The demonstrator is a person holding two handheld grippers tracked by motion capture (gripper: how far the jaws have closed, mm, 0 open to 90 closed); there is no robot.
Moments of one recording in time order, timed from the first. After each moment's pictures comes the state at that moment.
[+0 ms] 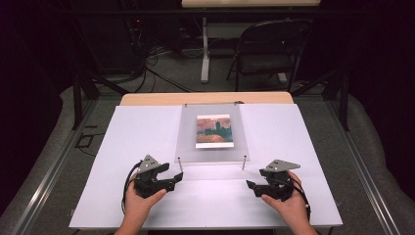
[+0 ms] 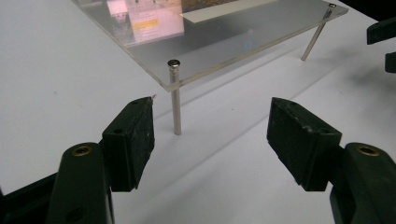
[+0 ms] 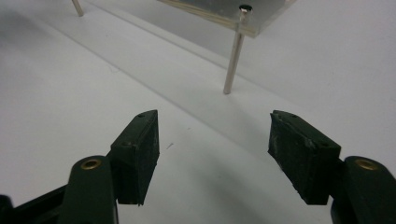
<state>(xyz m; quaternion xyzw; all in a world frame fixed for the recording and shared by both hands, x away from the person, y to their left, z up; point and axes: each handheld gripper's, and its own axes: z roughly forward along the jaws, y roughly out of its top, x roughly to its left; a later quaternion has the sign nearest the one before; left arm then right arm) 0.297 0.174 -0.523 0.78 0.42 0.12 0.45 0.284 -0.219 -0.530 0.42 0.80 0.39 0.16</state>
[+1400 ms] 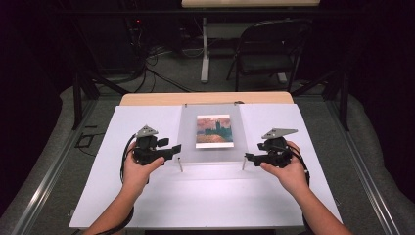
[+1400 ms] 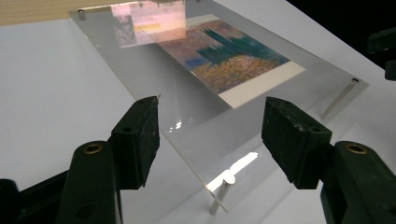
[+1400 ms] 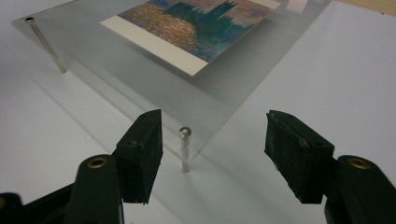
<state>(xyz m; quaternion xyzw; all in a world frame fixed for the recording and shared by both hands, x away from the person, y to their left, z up) 0.374 0.178 -0.481 0.76 0.44 0.11 0.46 0.357 -0.218 -0.482 0.42 0.81 0.39 0.15</state>
